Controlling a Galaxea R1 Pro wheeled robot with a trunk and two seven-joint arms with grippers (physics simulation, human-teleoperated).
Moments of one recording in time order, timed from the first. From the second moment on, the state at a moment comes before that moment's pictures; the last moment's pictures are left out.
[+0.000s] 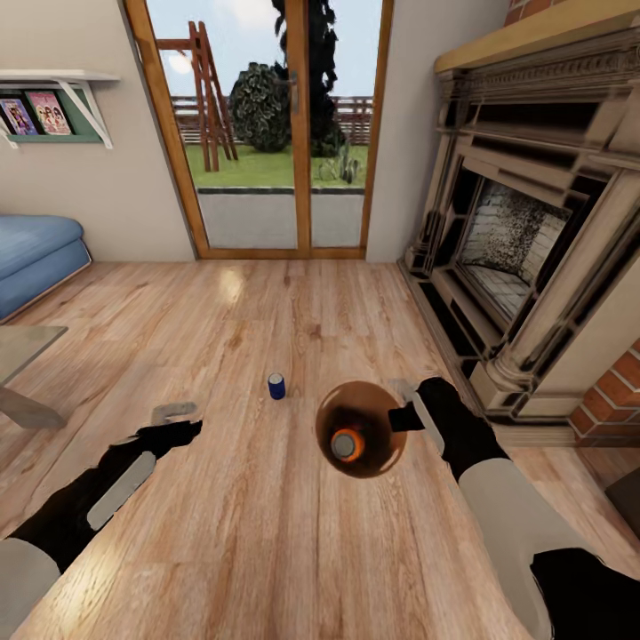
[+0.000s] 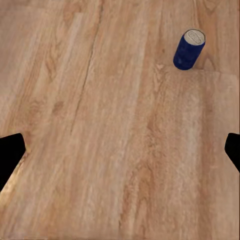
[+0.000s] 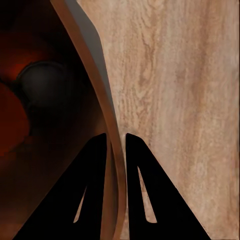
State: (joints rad) left arm -0.67 0.41 -0.48 -1.05 0.79 0.40 0.36; right arm -0.93 0.02 0.11 -0.80 -0.03 1.05 0.01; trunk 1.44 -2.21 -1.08
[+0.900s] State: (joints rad) left arm -0.57 0.27 -0.56 -0.61 0.66 0.00 0.28; right arm -0.47 -0.09 0.11 -1.18 -0.02 0.82 0.03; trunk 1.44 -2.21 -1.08
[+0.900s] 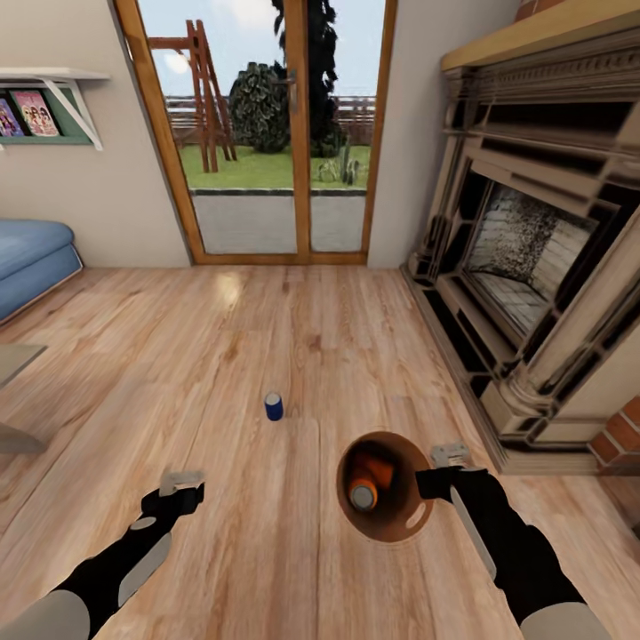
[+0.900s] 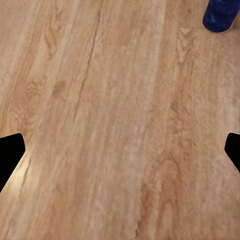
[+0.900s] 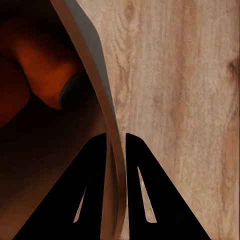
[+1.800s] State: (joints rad) left arm -0.57 0.18 -0.66 -0.61 0.65 0.04 0.22; right arm -0.47 -0.09 0.11 -1.22 -0.02 0.83 0.02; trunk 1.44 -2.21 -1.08
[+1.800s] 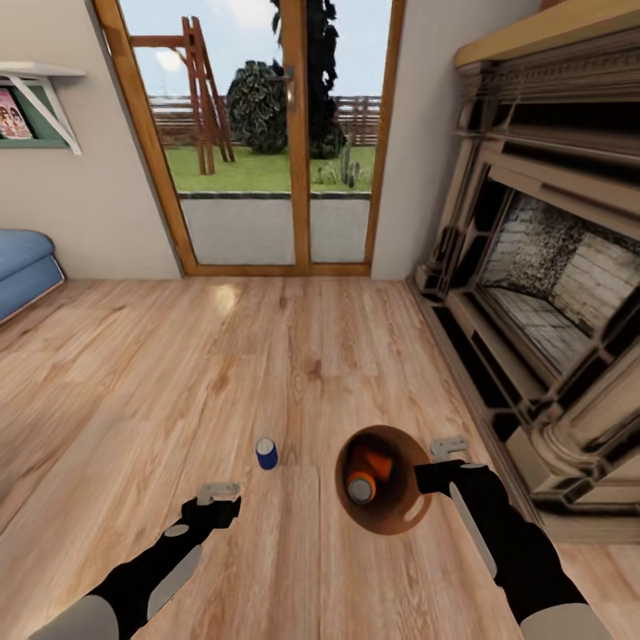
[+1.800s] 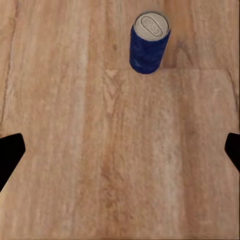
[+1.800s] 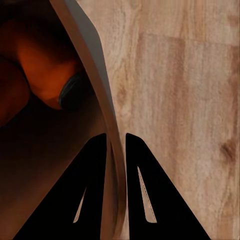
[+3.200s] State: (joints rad) left arm -0.63 0.04 -0.67 -0.61 0.66 0.18 0.32; right arm -0.47 -0.08 0.18 -1.21 -0.02 0.83 -0.02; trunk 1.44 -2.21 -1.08
